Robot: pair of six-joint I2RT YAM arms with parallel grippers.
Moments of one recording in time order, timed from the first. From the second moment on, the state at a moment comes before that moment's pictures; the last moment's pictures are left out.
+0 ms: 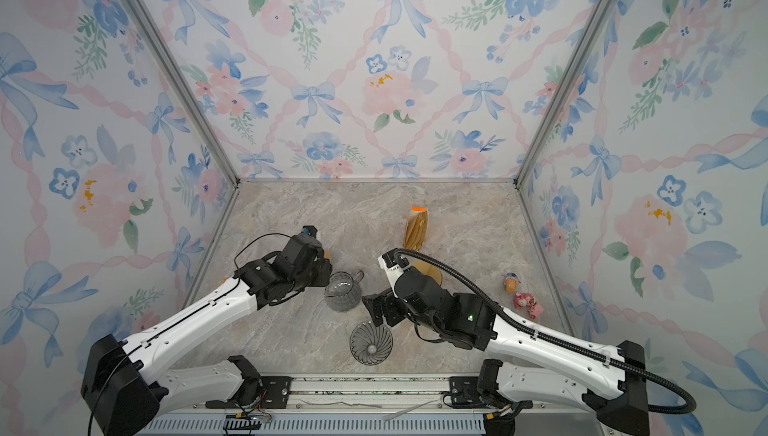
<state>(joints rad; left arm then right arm) -0.62 1.19 0.92 -0.63 -0.19 -0.55 1.15 1.01 0.92 -0.53 0.24 0.48</state>
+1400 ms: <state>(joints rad) -0.22 1.74 1.17 -0.66 -0.04 -0.34 1.15 1.00 0.89 -0.51 0.19 0.47</state>
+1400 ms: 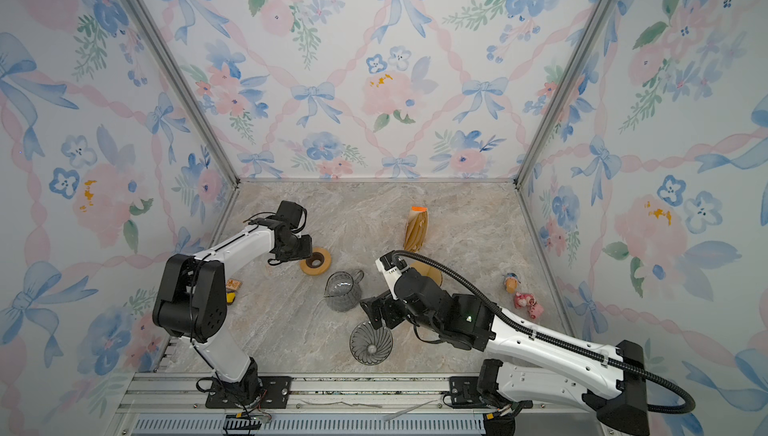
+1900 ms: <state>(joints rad) -0.22 1.79 1.17 -0.66 -0.04 -0.33 1.15 0.98 0.87 -0.49 0.16 0.47</state>
